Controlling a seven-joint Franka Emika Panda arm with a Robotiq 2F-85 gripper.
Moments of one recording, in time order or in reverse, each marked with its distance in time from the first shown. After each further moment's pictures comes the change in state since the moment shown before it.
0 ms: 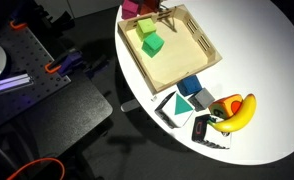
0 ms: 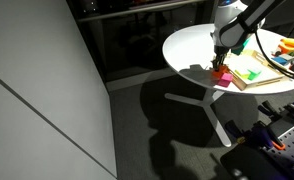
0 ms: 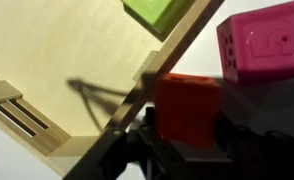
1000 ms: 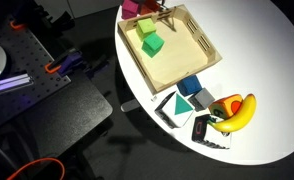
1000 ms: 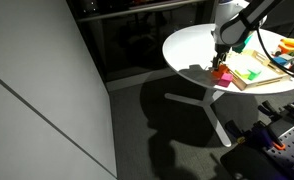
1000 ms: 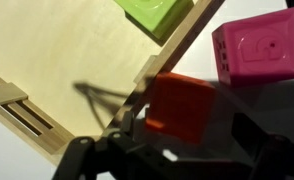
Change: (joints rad) arm 0.004 -0.030 0.000 -0.013 0.000 -0.028 0.000
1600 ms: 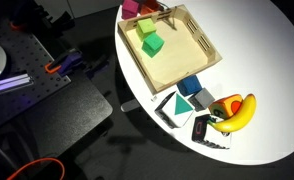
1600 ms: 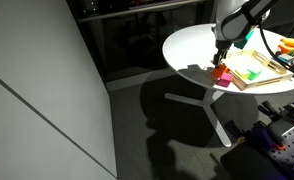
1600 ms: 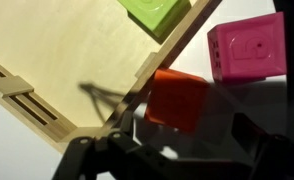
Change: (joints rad) arm -0.008 -0.045 0.014 -0.012 0.014 -0.027 -0.037
